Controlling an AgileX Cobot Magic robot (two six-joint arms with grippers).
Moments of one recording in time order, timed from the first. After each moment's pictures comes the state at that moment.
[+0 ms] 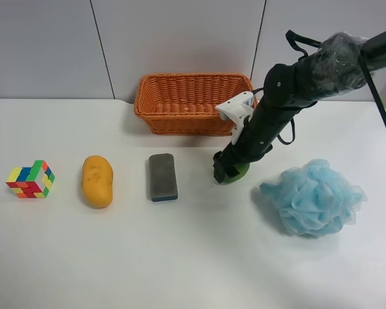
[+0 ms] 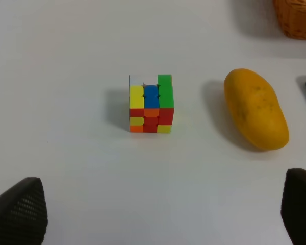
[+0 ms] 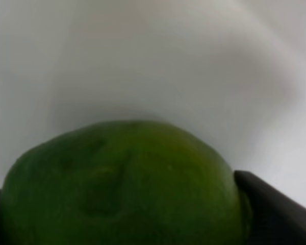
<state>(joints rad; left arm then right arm) 0.05 -0.01 -0.51 -0.02 1.05 -0.01 0.40 1.98 -1.16 0.26 0.51 -0.41</state>
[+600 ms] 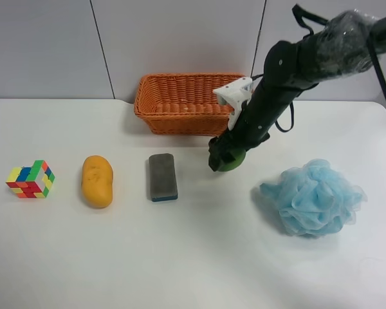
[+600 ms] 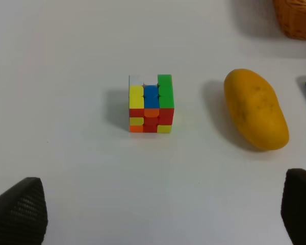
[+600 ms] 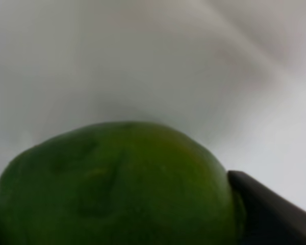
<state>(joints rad) 0.05 -0.01 -0.51 -0.02 1.05 -0.01 0.40 1.95 -1.23 0.29 0.61 -0.41</state>
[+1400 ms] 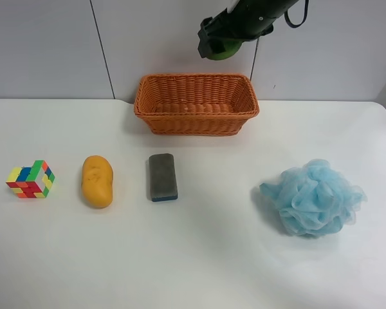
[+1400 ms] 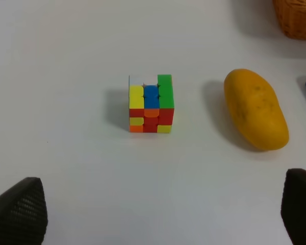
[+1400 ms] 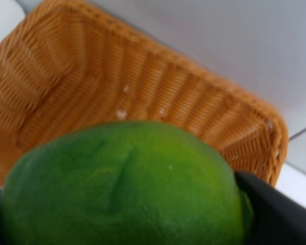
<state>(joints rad) 0.05 -0.01 -0.51 -0.02 1.05 -0.01 0.40 1.85 -1.62 0.10 0.58 -0.19</state>
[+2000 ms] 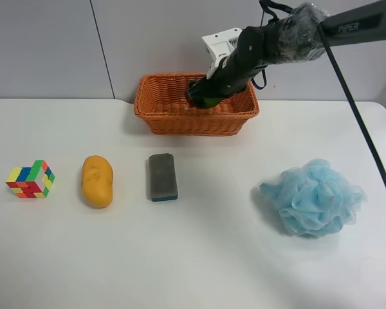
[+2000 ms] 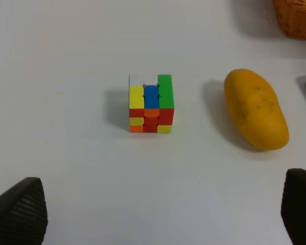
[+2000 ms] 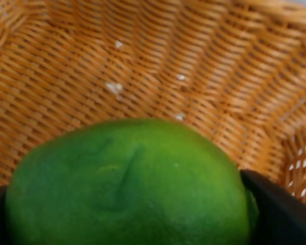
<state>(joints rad) 0.05 -0.01 -0.51 -0.02 1.05 -0.01 0.40 2.15 -1.61 0.06 0.33 -0.08</state>
